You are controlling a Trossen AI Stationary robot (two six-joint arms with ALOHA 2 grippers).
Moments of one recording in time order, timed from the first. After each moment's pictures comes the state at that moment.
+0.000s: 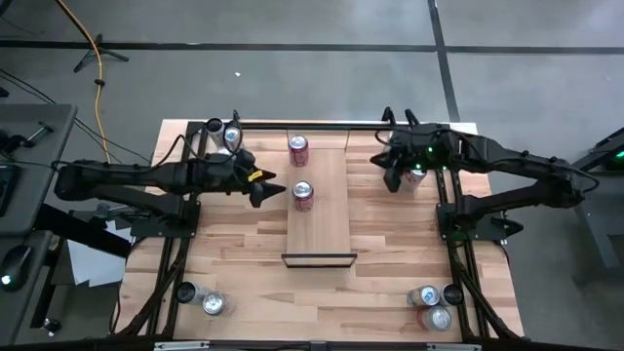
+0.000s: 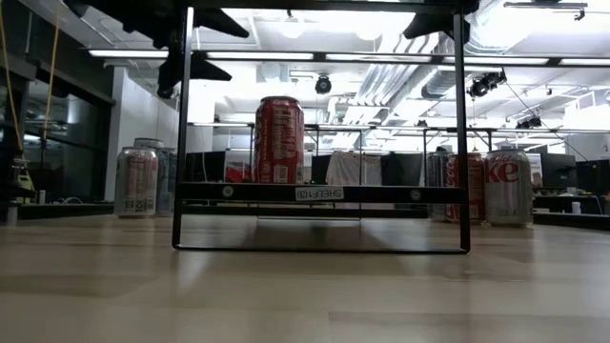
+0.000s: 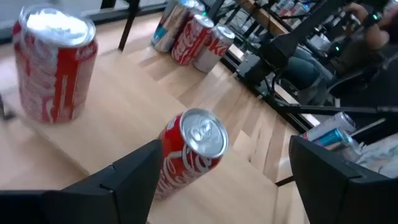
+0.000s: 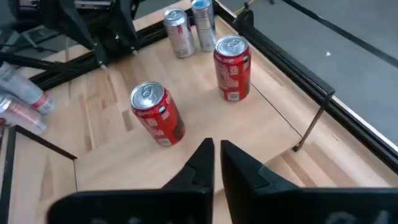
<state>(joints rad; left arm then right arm) 0.08 0.95 0.68 -0.11 -0.14 -0.63 -0.19 1.03 1.13 -0.68 0.11 0.28</state>
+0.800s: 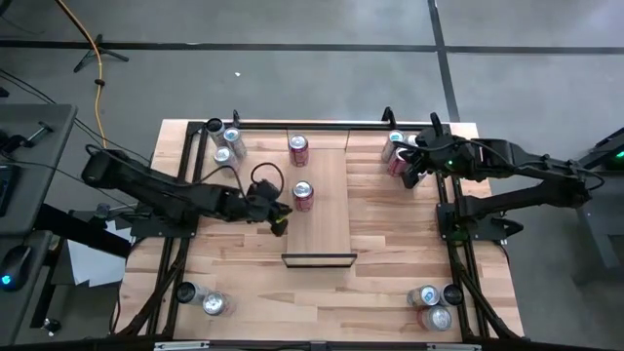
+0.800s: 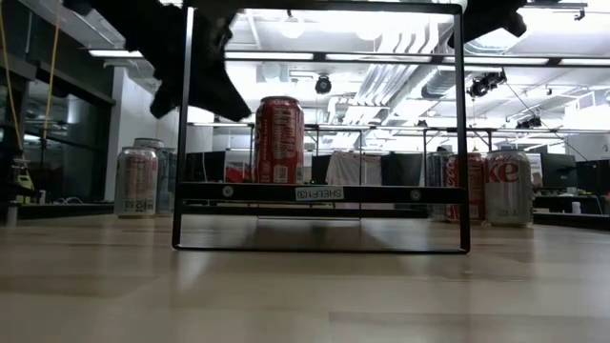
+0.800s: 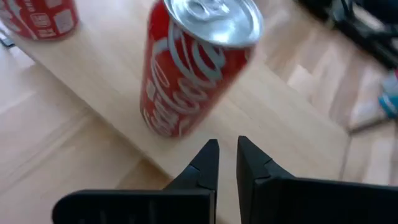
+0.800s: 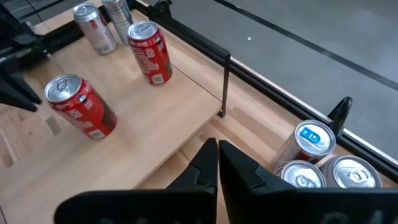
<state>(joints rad) -0.18 1.32 0.77 -0.20 -0.44 -0.81 -0.09 0.89 1.13 -0.96 0.46 0.49</state>
